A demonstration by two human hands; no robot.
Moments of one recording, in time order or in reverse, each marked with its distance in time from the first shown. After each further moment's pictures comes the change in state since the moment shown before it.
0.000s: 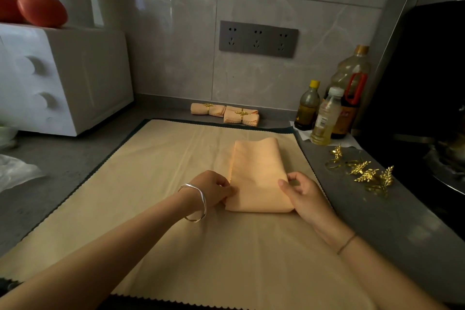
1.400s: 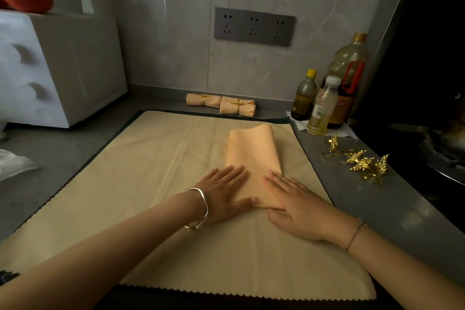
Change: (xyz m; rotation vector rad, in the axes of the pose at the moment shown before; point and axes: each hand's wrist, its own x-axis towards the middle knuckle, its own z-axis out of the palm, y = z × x) left_hand -0.011 0.003 0.026 0.611 -0.177 0.331; right_hand -0.021 0.000 -0.013 -1.123 -0.486 -0.404
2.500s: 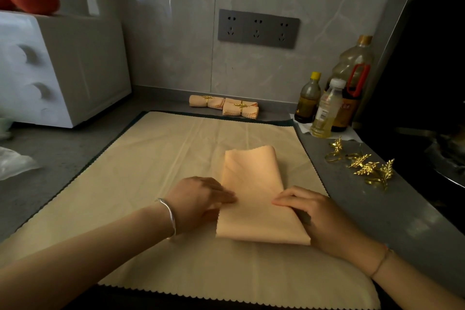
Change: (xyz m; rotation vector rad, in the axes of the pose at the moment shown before) left_hand -0.036 -0.035 -0.003 0.099 0.427 0.404; right_hand -0.024 0.019 0.010 0.374 0.375 -0.186
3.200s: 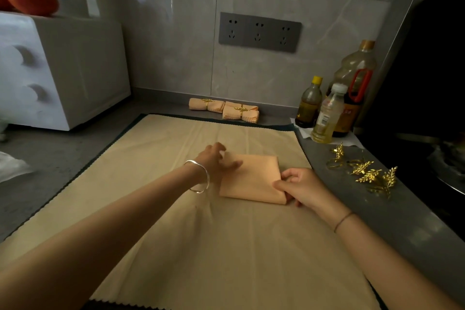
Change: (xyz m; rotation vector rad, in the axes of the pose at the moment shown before) left_hand 0.083 -0.038 0.002 -0.619 -0.112 -0.868; right_hand 0.074 0.017 0.001 0.447 0.108 0.736
